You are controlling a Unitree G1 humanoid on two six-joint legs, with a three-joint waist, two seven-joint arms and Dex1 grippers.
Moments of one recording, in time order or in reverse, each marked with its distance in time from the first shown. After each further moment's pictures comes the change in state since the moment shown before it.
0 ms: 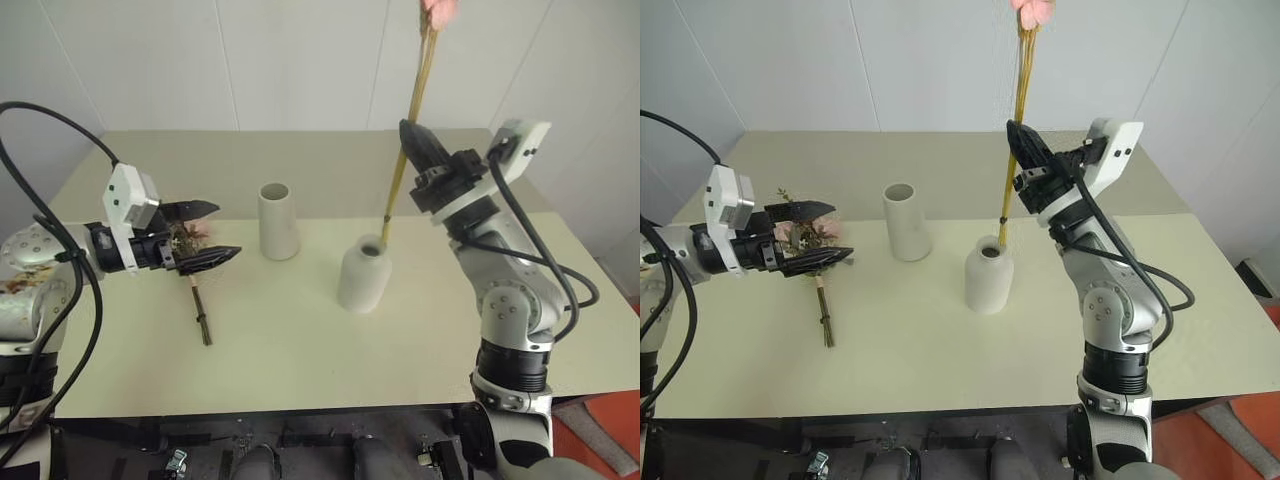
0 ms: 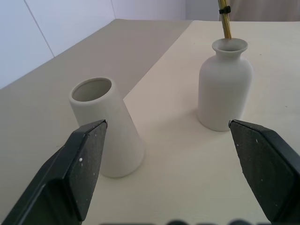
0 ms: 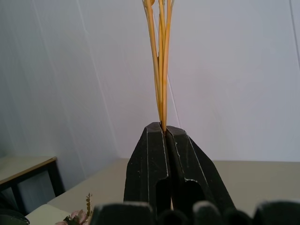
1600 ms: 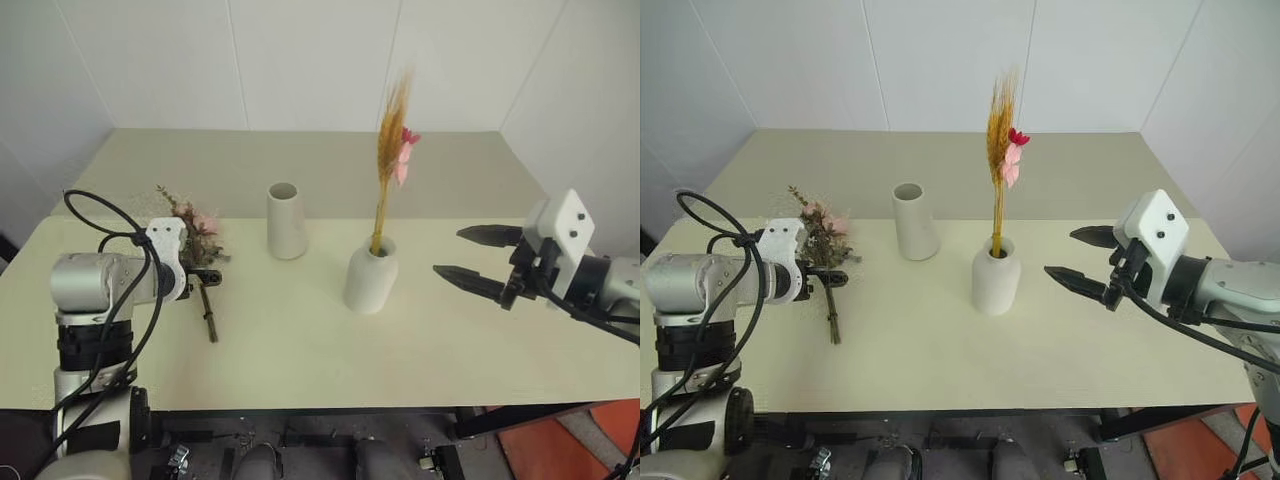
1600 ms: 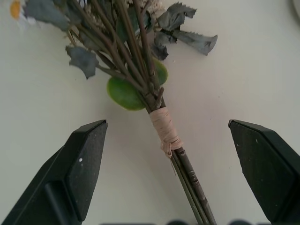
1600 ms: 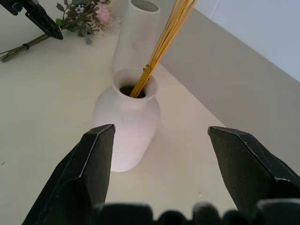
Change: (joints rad) left arm -0.218 -0.366 0.039 0.096 0.210 1.052 0.906; right arm 0.438 -0.797 -0.124 -0.262 0.011 0.213 0.474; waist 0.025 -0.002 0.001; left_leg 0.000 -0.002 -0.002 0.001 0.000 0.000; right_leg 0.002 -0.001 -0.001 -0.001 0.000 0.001
